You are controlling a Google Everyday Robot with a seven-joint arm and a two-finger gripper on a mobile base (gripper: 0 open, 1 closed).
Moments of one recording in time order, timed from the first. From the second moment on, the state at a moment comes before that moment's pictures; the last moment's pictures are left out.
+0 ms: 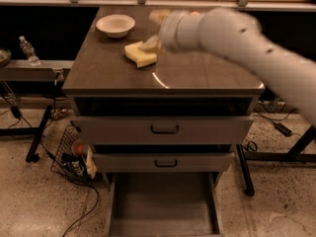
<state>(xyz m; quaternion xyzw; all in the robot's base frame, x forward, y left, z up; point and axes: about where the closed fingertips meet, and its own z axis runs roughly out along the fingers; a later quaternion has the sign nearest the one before) 0.710 0.012 0.945 -0.56 0.59 -0.03 0.58</state>
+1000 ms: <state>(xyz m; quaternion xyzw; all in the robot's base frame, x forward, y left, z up) 0.659 -0.095 1.119 -0.46 0.54 -0.12 0.69</state>
